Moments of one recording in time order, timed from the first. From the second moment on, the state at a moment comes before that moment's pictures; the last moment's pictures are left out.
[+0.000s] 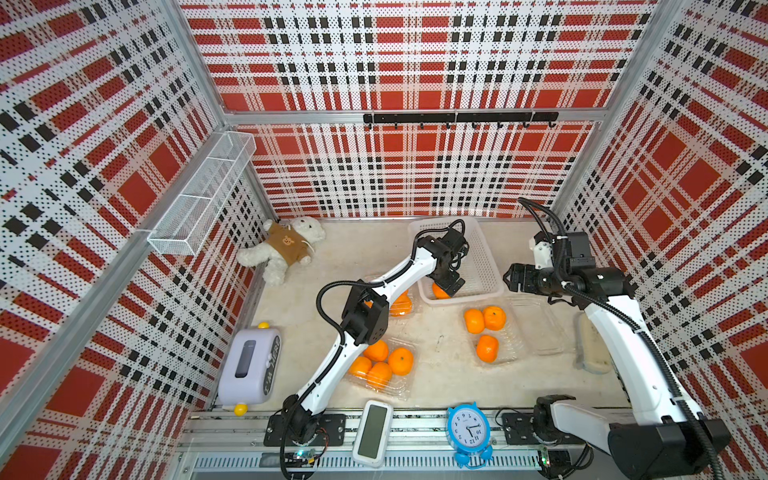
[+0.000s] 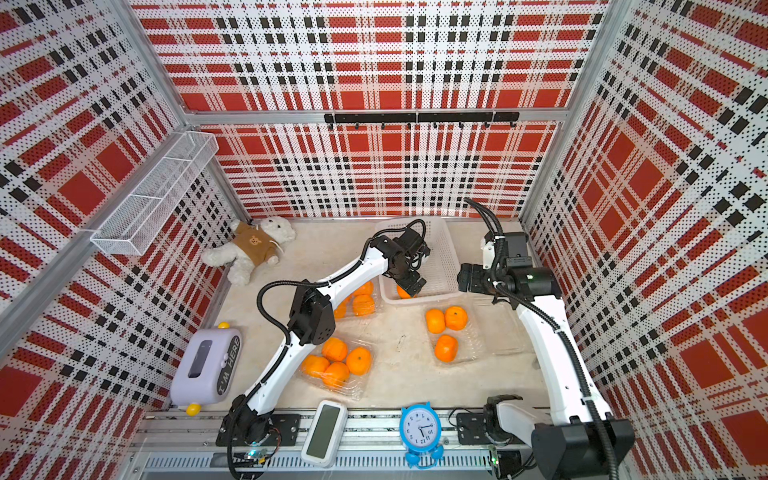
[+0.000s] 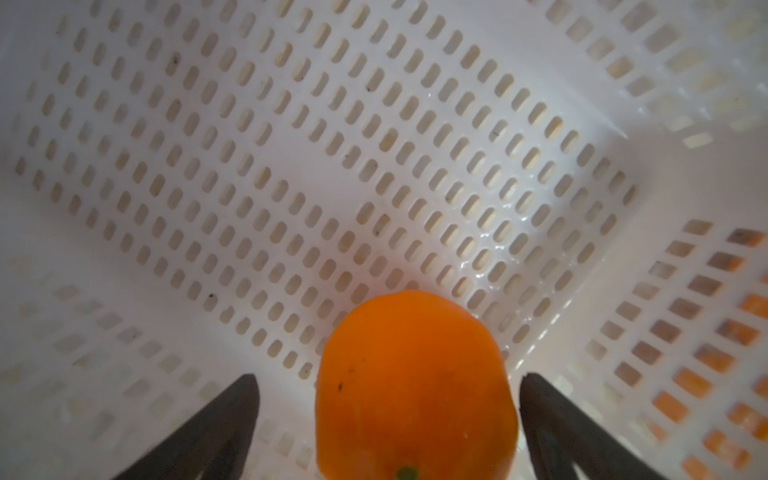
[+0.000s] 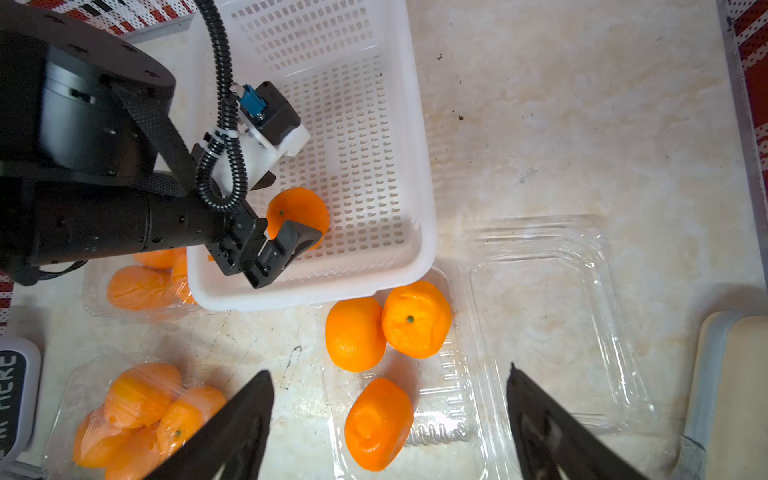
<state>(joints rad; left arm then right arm) -0.76 2.54 2.46 -1.12 0.01 0.08 0.09 1.16 1.28 -1.02 -0.14 0.20</state>
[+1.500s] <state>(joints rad) -0.37 1.44 0.84 0.59 0.44 -0.53 0.52 1.26 0.84 -0.97 -0.01 0.77</state>
